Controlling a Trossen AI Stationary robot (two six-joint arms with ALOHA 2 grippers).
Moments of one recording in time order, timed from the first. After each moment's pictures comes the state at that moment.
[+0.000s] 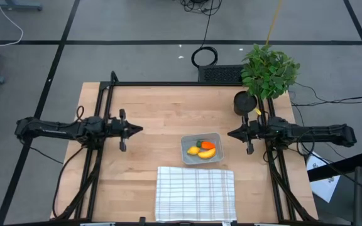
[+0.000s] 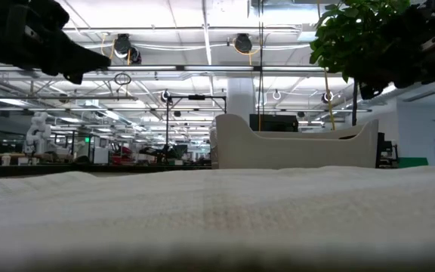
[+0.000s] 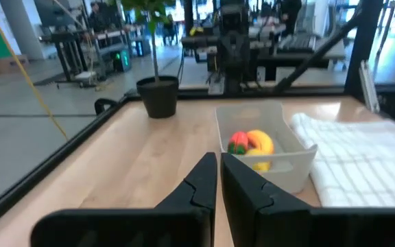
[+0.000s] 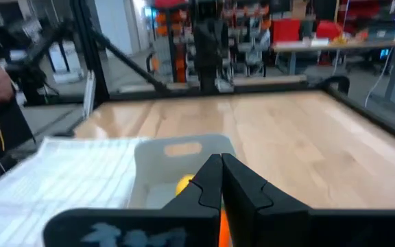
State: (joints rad) left arm -0.02 0.39 0.14 0.18 -0.11 0.05; right arm -0.06 0.31 0.06 0.16 -0.11 0.07
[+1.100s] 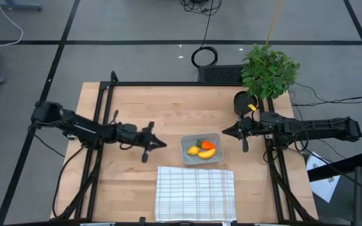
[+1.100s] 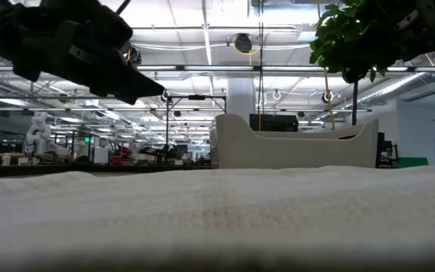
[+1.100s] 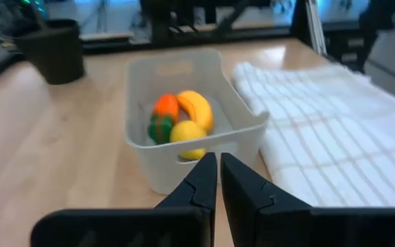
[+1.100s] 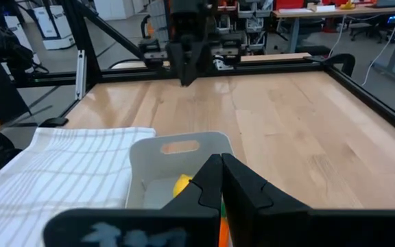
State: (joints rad) left arm -0.09 1.31 0.35 0.67 0.06 0.05; right arm -0.06 0.58 0.29 0.07 -0.11 0.06
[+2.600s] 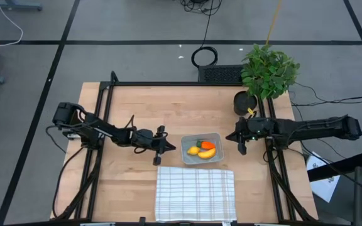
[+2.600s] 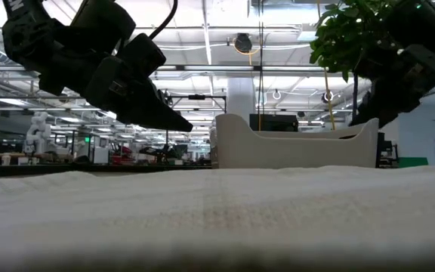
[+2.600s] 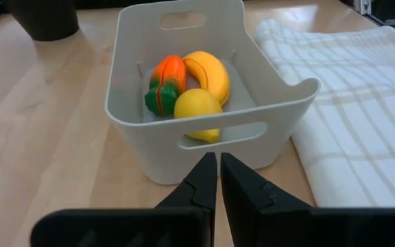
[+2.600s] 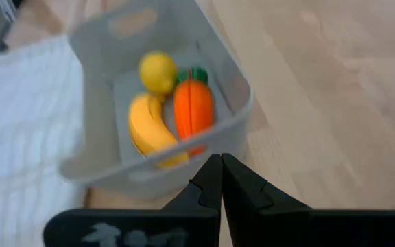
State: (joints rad) left arm -0.10 1.62 0.50 0.71 0.00 0.01; right arm -0.06 0.66 0.24 -0.20 -0.05 0.28
